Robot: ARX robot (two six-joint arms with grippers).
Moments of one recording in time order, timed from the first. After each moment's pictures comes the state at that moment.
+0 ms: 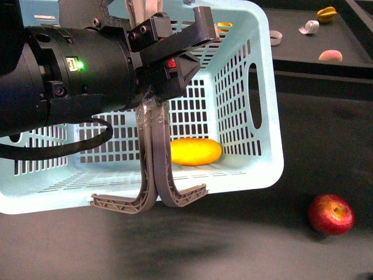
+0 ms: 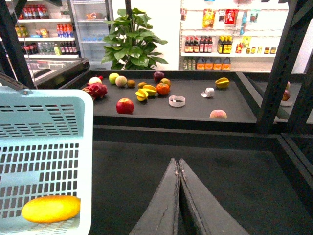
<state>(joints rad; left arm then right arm) -0.46 1.74 0.62 0.86 0.21 -0.48 0.00 0.21 0.00 0.22 0.00 0.00</state>
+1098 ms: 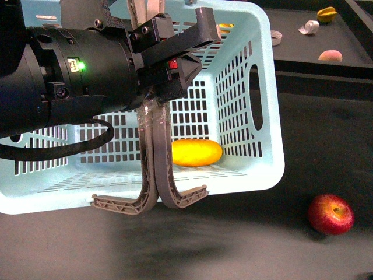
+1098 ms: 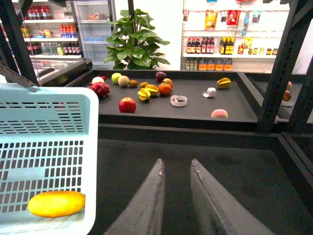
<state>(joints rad) -0.46 1.74 0.62 0.86 0.21 -0.48 0.00 0.01 0.01 0.00 0.00 0.00</state>
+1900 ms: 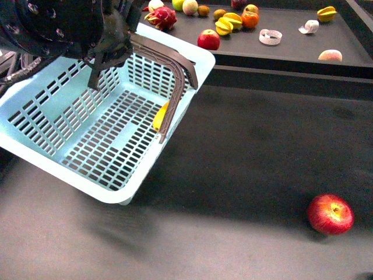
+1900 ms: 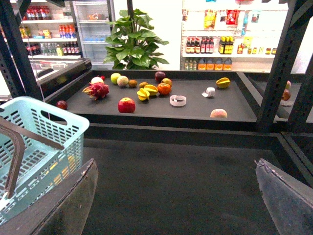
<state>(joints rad) -0.30 2.19 1.26 0.53 -0.35 -1.29 0.00 0.00 0.01 0.00 0.00 0.00</state>
